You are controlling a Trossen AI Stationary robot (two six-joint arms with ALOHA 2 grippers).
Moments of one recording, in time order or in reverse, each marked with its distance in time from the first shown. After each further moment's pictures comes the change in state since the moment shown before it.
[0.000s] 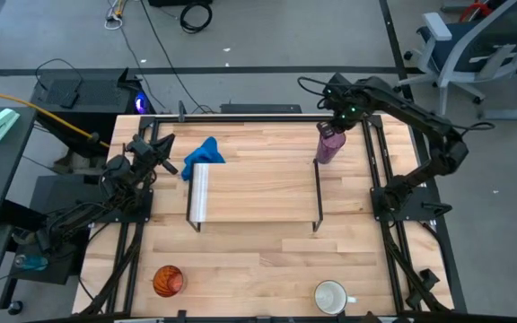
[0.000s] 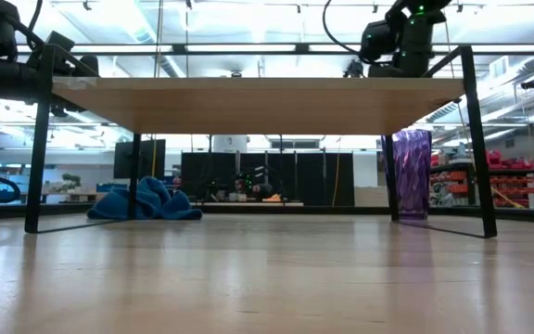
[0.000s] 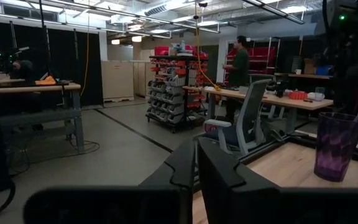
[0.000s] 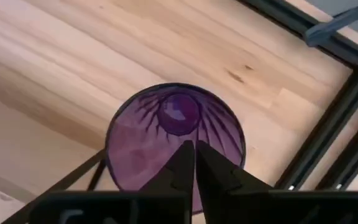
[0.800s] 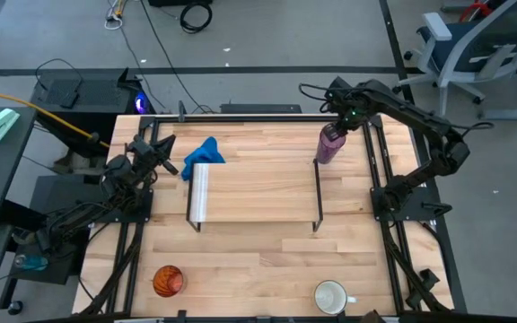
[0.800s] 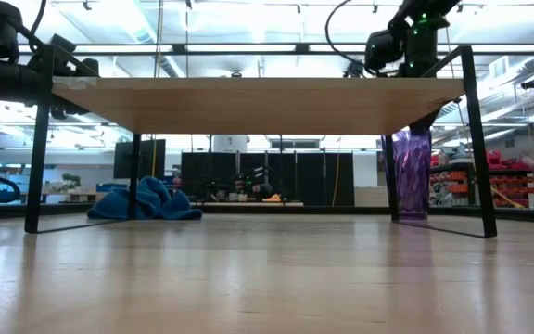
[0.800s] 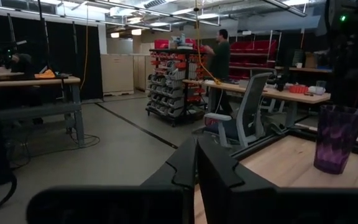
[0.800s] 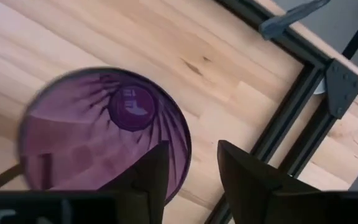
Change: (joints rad) left arm 0.000 0.000 0.000 -0.029 0.000 -0.008; right arm -0.025 -0.011 -0.074 0.001 0.126 -0.064
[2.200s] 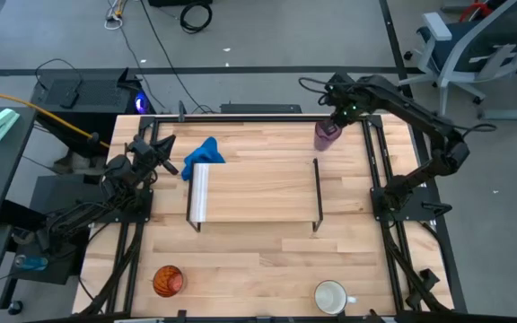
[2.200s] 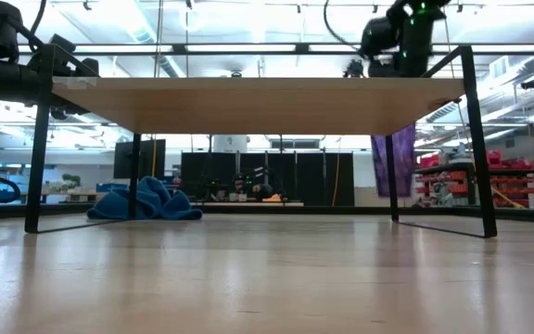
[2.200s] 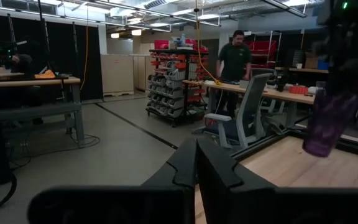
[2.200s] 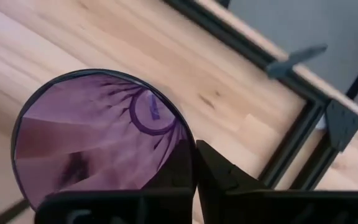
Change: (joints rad) left arm 0.000 0.000 0.000 0.001 0.000 0.000; right arm 0.019 0.000 0.107 0.022 -0.032 -0.030
